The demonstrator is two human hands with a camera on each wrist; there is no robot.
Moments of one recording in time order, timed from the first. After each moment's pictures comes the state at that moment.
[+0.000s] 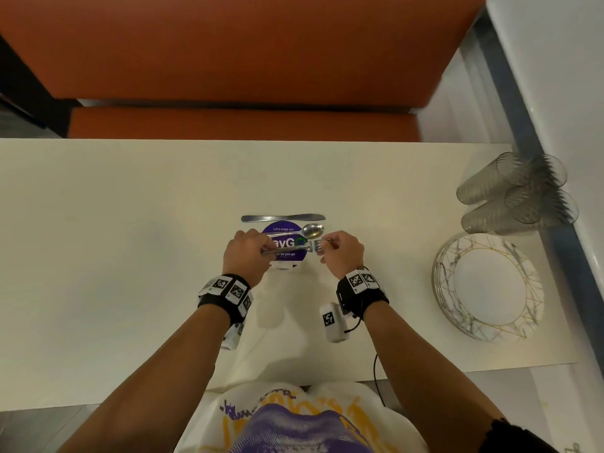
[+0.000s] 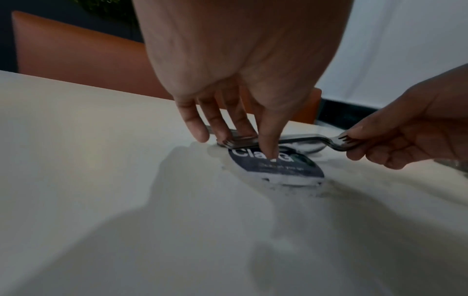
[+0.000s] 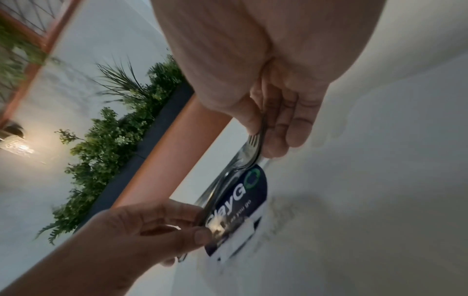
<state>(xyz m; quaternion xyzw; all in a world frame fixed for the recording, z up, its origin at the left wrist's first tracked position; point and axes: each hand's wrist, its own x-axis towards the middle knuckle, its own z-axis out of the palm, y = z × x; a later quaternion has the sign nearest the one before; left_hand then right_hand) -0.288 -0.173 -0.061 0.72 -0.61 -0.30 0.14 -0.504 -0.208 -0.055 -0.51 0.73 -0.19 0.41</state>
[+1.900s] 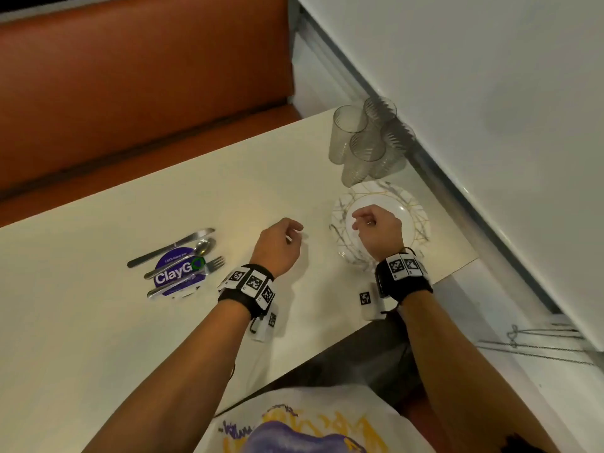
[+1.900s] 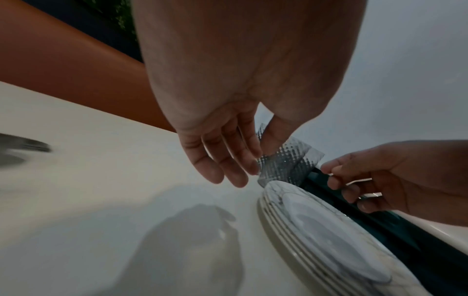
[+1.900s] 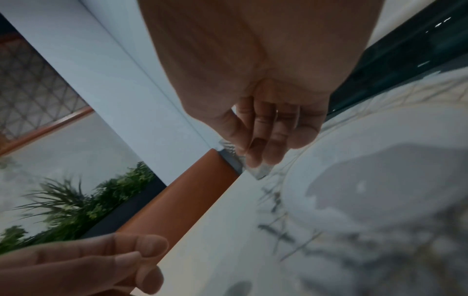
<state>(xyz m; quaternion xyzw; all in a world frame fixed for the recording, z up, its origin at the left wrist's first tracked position) -0.559 -0.188 -0.006 0.55 -0.68 -0.45 0.17 -0.789 -0.138 0.000 -0.42 0.79 -0.36 0.27</state>
